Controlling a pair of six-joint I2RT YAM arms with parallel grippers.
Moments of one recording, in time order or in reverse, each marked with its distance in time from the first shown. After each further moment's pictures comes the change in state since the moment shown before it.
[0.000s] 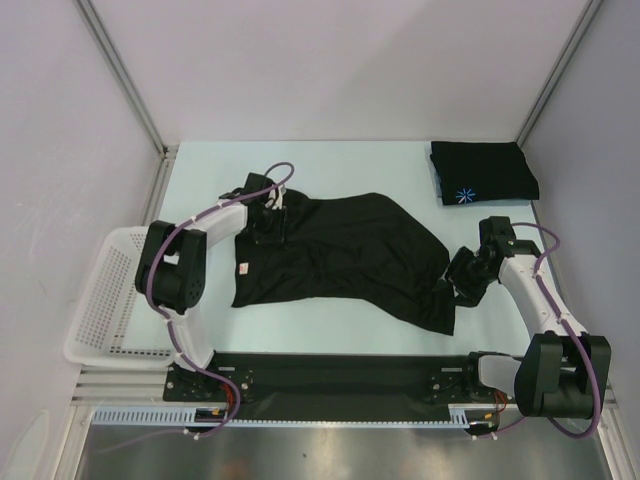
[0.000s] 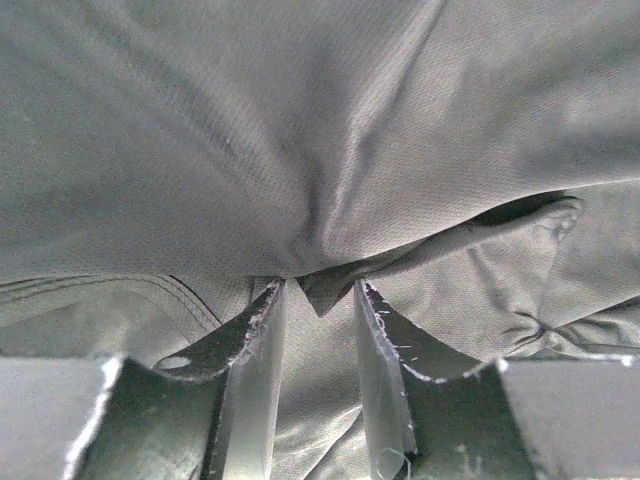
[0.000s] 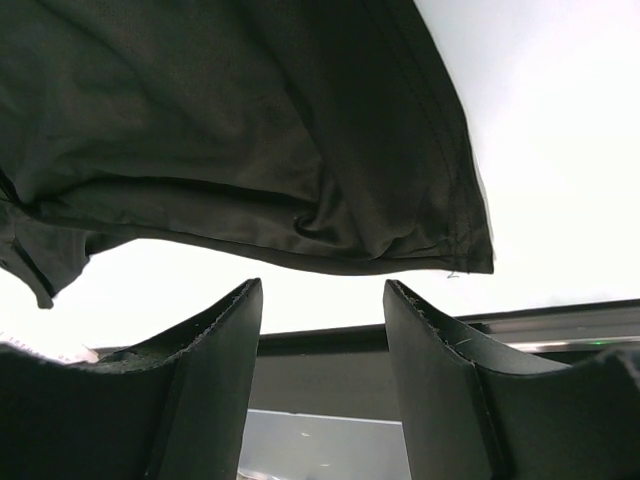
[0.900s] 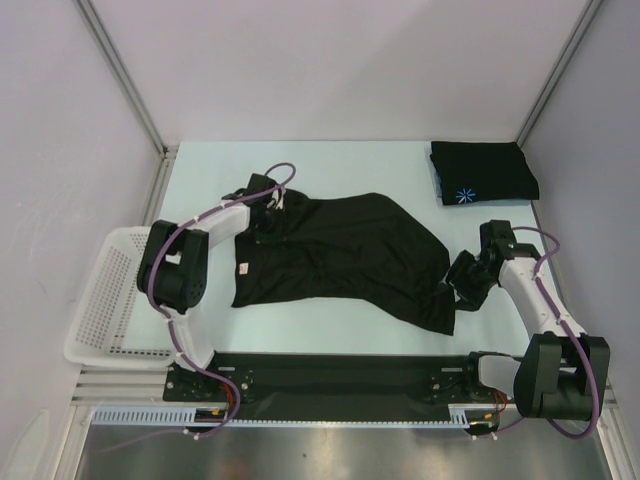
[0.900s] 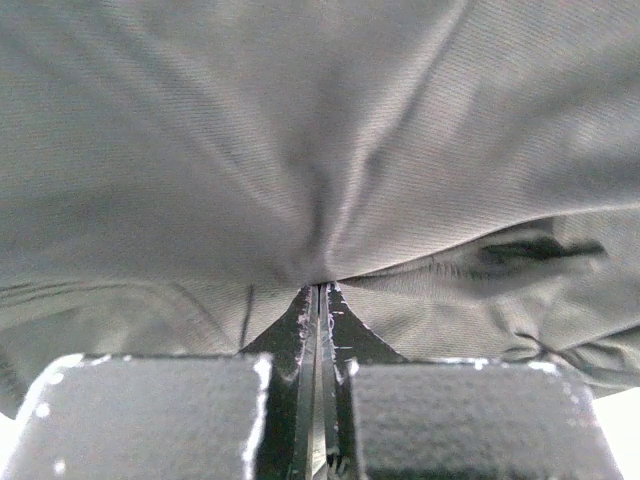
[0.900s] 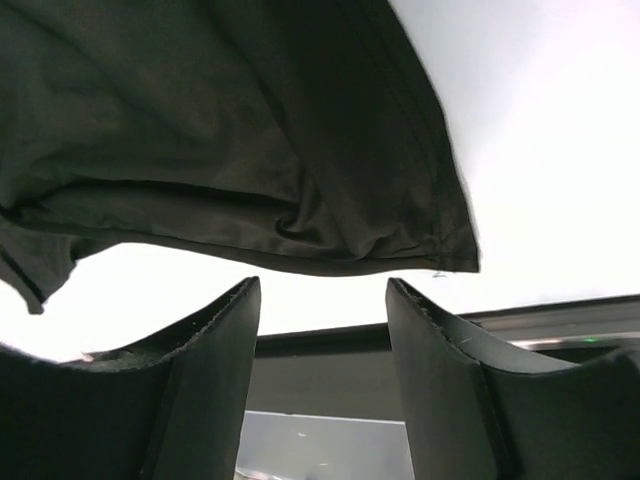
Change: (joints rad) left arm -0.016 0.016 0.000 0.018 -0.038 -0.041; right arm -0.013 -0.007 -0.031 0.007 0.003 -0.005
